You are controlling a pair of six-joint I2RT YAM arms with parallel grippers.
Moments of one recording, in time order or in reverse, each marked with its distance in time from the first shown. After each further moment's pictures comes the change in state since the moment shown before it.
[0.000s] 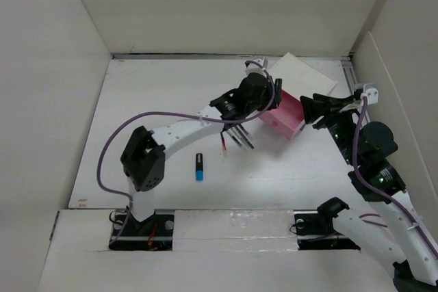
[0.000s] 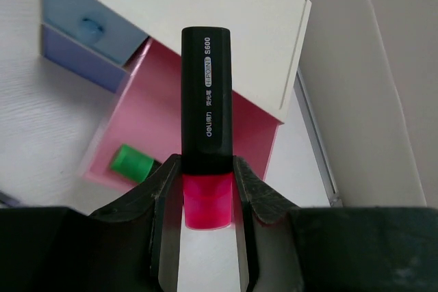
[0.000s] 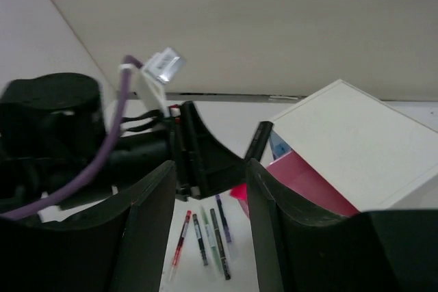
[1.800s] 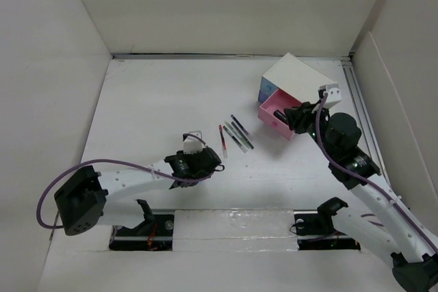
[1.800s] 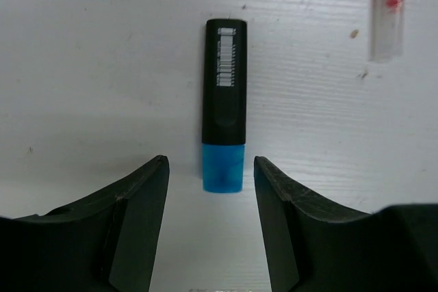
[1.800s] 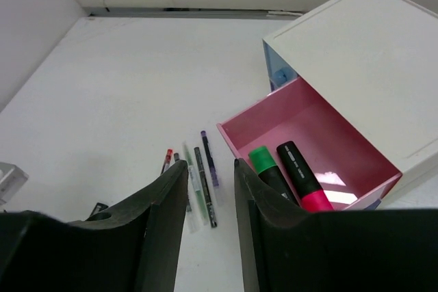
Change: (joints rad) left arm -0.121 -0.583 -0.923 -0.424 -0.388 -0.246; right arm 0.000 0.108 -0.147 0.014 -0.040 0.011
